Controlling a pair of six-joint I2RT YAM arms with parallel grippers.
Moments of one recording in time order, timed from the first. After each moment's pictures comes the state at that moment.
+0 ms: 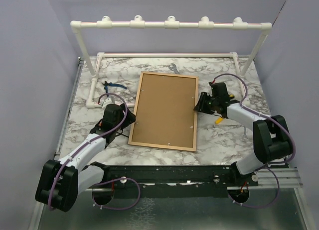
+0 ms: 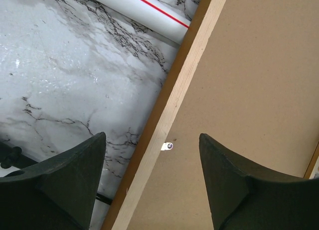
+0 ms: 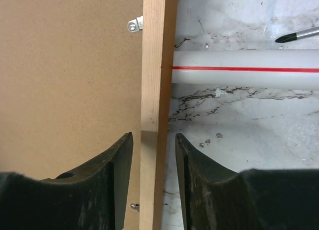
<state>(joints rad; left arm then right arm) -0.33 1.06 0.45 -0.04 -0.12 -0.77 0.27 1.55 0.85 -0.12 -0.18 0.45</state>
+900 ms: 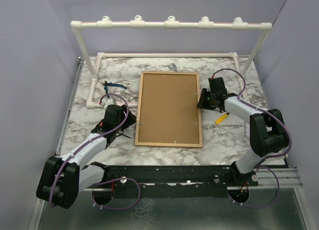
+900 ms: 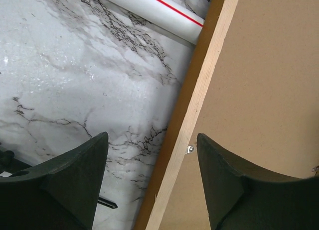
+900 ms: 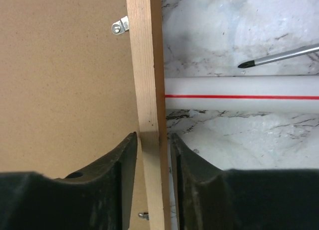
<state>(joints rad) -0.33 1.08 0.43 -0.01 -0.10 -0.76 0.27 1.65 0.98 -0.23 -0.07 0.42</state>
